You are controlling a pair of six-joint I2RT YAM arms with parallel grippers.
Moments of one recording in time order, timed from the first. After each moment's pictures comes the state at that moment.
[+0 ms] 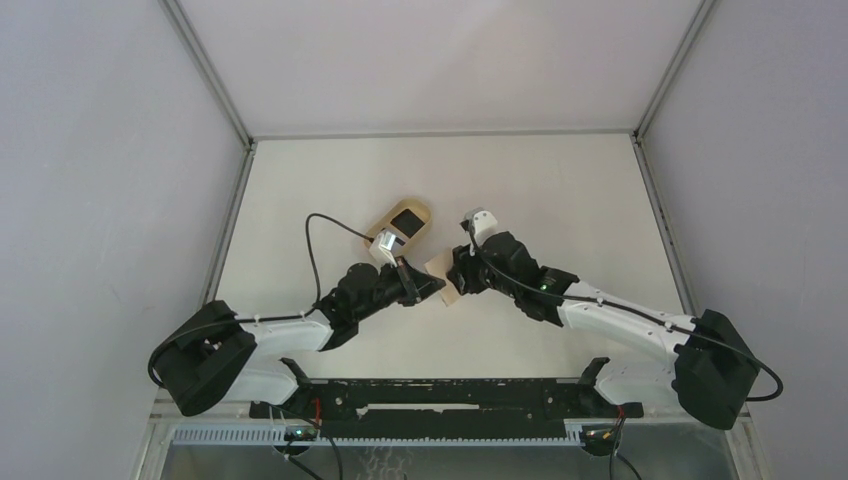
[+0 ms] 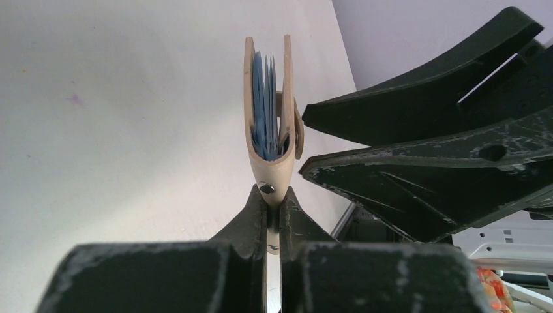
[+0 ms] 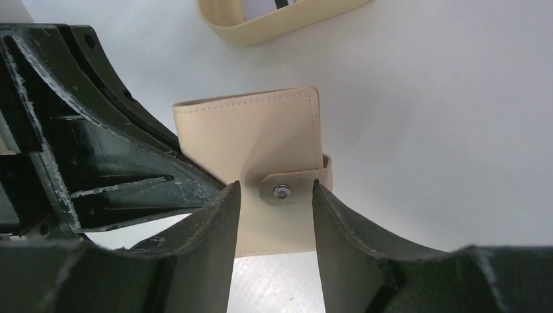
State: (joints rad) left arm -0.81 1.30 0.35 0.72 0.11 -0.96; right arm 0.85 1.20 0.72 -0.07 0.08 0.32
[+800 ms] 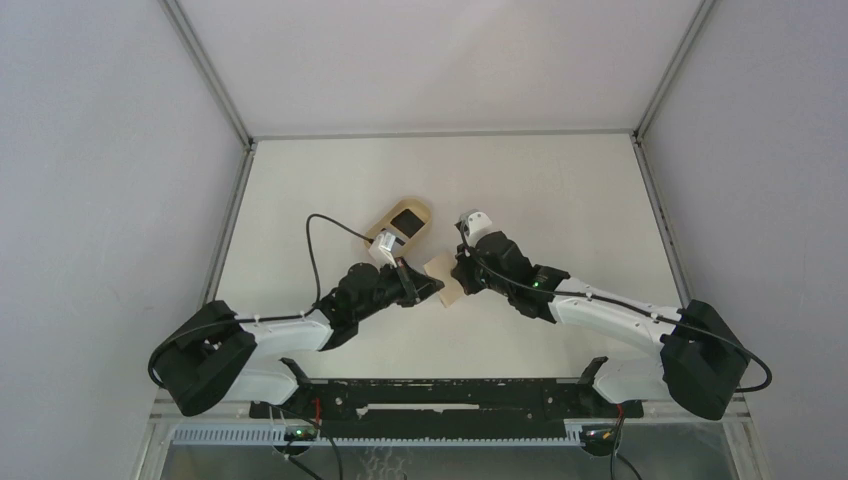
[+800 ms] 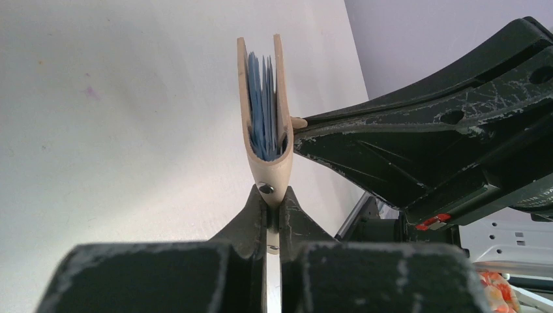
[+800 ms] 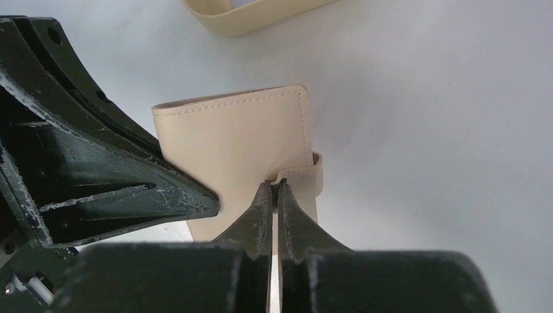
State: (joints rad) left arm -0.81 1.30 0.35 0.70 0.11 -0.96; right arm 0.85 1.27 0.73 -0.06 0.08 0.31
